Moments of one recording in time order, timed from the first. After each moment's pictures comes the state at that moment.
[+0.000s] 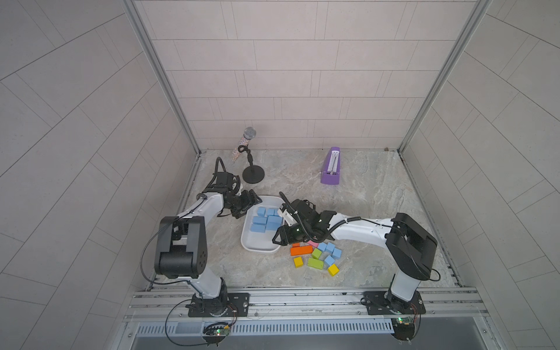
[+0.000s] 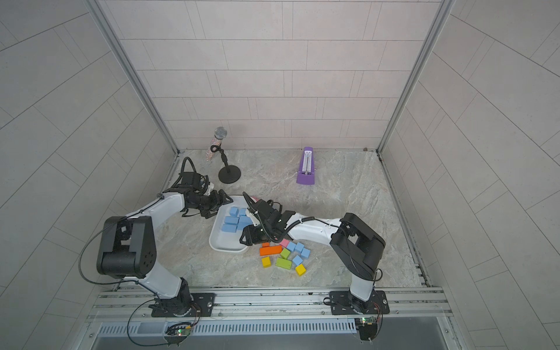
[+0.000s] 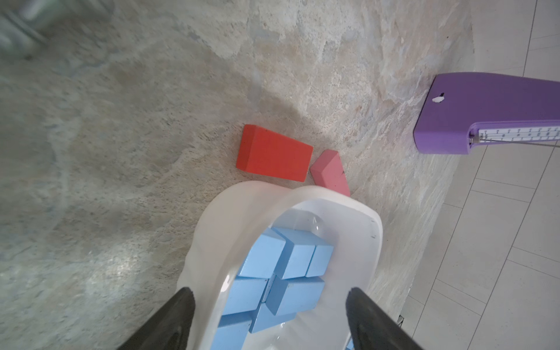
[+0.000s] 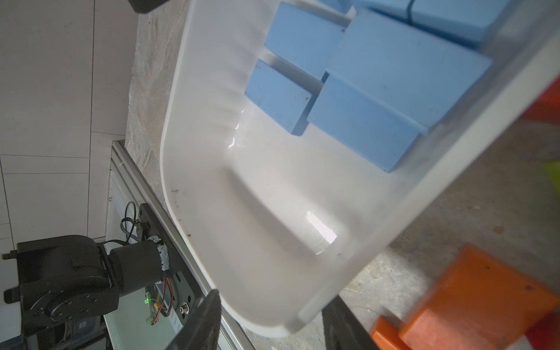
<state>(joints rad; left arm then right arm) -0.01 1.62 1.00 -0.54 0.56 -0.51 0.92 1.76 1.12 -0.22 -0.37 0.72</state>
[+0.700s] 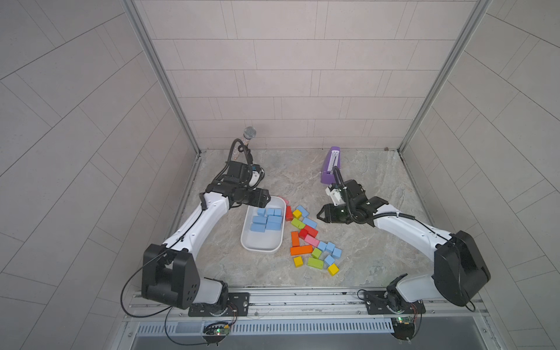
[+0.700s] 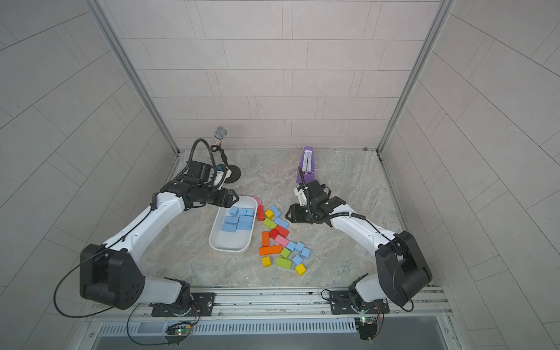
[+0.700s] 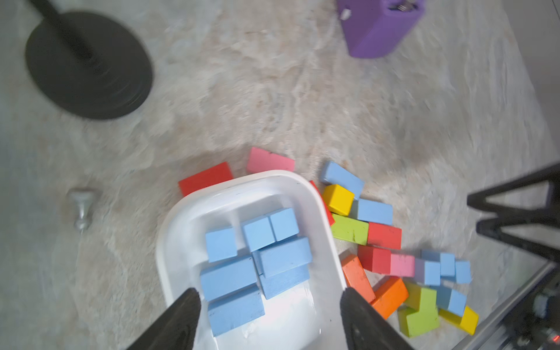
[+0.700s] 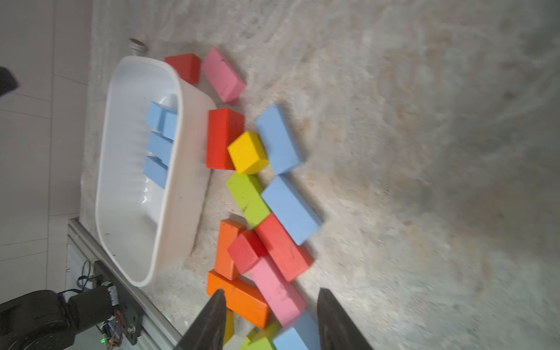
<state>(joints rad) -0.28 1.41 1.17 -0.74 0.32 0.08 0.45 1.39 0.91 -0.49 -0.35 0.48</state>
